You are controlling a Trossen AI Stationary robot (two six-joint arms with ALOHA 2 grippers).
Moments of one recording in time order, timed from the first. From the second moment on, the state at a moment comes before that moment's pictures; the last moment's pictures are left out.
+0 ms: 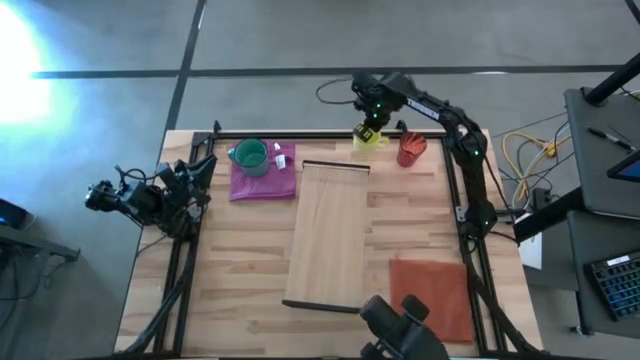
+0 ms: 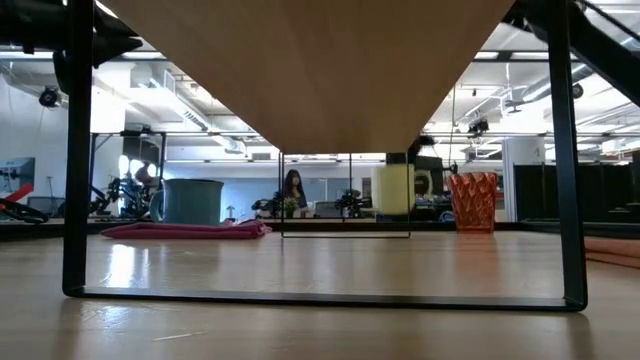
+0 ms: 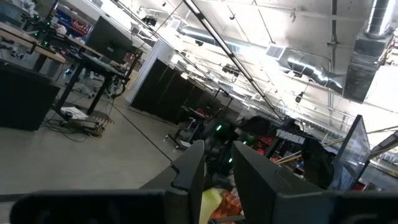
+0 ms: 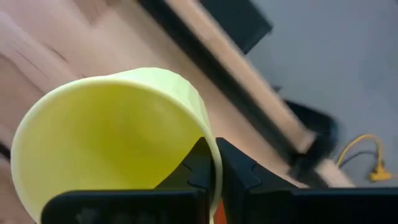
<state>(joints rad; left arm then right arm) -0.31 0.08 0.16 0.48 -1.06 -0.02 -0.76 2.11 2.00 -1.27 0.09 -0.03</state>
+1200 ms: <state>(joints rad) -0.32 0.36 0.34 -0.08 -0.44 -0.59 -0.25 1.94 2.35 -1.57 0.03 0.26</state>
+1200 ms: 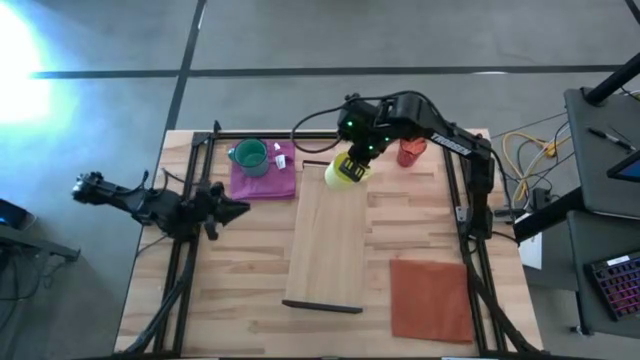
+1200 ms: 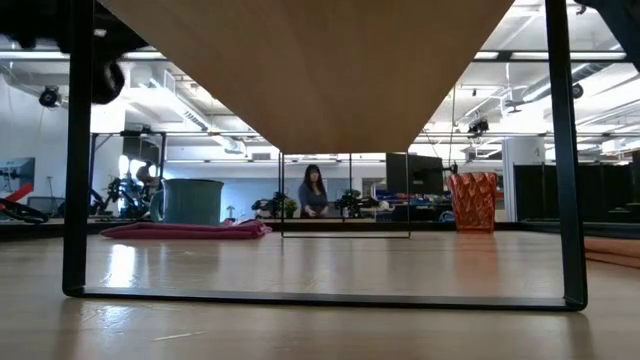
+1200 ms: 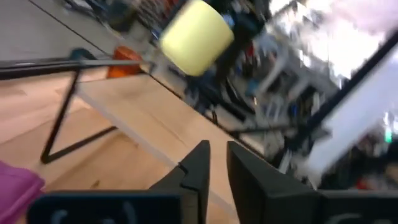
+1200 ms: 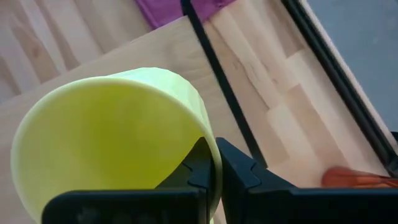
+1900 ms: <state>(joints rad) -0.31 1.01 0.54 -0.07 -0.20 -0.65 -0.25 1.95 2.24 -1.57 -0.07 0.19</state>
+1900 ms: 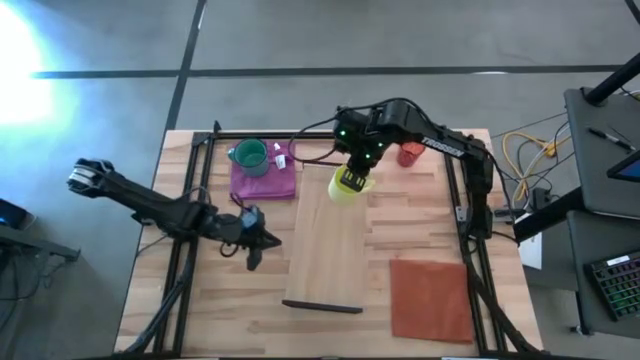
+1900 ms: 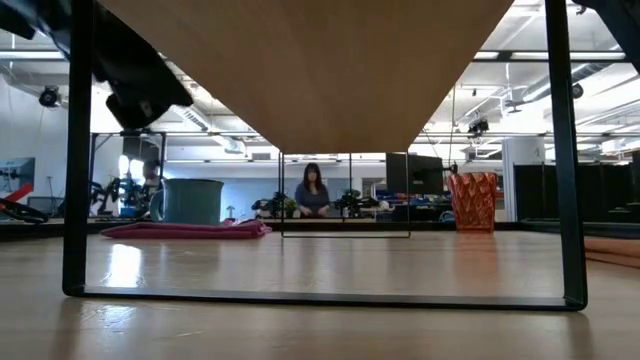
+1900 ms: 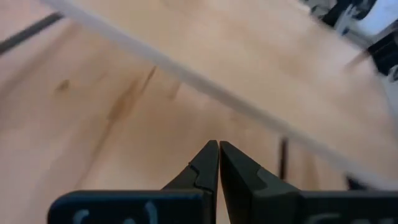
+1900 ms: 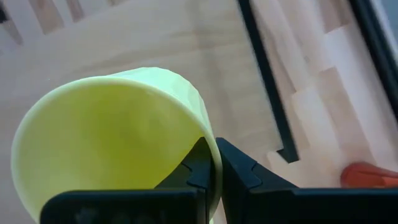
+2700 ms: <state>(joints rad) -0.31 1.31 0.69 0.10 -0.11 -0.67 -0.24 1.94 2.17 -1.55 -0.07 0.08</state>
